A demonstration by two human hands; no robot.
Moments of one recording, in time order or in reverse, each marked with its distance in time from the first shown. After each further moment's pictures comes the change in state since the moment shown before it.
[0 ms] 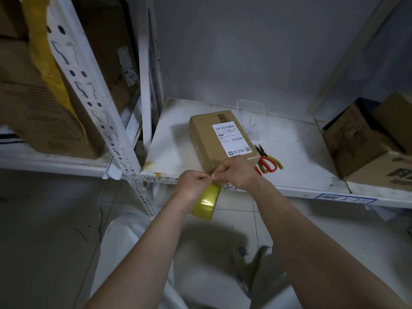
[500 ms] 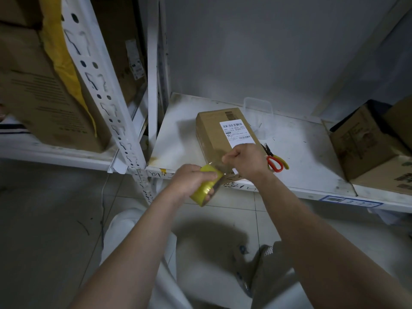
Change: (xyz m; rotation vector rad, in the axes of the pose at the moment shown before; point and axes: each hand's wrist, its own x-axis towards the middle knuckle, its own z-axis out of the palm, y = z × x) left_hand -0.002 0.009 -0.028 -0.081 -0.147 -0.090; right_hand 0.005 -0.015 -0.007 -0.190 0.270 -0.058
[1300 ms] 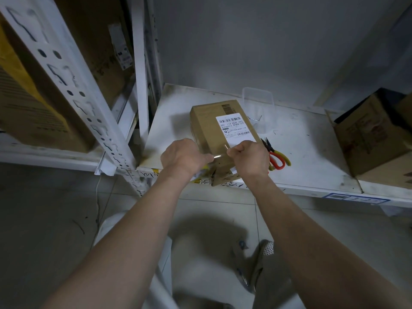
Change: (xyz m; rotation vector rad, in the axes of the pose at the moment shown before) left_hand 0.069 0.031 0.006 0.959 0.363 0.059; right_hand 0.030 0.024 0.021 -0.097 0.230 0.112
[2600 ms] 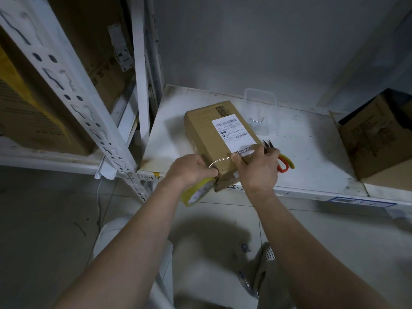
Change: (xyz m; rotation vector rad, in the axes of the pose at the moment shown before) left_hand -0.007 -0.012 0.009 -0.274 -0.234 0.063; right_hand -0.002 0.021 0.016 -0.089 0.120 0.126
